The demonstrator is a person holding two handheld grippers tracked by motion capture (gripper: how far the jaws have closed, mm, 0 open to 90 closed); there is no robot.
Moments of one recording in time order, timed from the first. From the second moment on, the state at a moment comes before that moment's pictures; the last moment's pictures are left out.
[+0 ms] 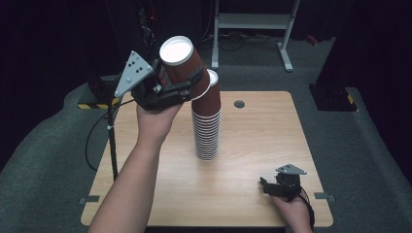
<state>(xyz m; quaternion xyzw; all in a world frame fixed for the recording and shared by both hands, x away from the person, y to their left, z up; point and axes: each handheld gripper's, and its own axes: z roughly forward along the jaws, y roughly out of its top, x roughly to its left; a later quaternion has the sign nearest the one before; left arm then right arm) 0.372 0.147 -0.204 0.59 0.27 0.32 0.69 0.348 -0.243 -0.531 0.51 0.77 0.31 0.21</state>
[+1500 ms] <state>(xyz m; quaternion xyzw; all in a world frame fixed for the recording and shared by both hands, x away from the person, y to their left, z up) 0.340 0.156 -0.279 0.63 0.29 0.27 0.67 0.347 -0.247 -0.530 0.51 0.77 0.32 0.21</state>
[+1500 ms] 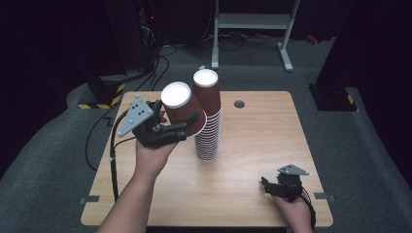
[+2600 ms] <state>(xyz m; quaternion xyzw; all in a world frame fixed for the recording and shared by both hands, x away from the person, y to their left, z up) 0.347 0.111 -0.374 0.72 0.29 0.17 0.61 0.328 -0.241 -0.518 0.43 0.76 0.39 0.28</state>
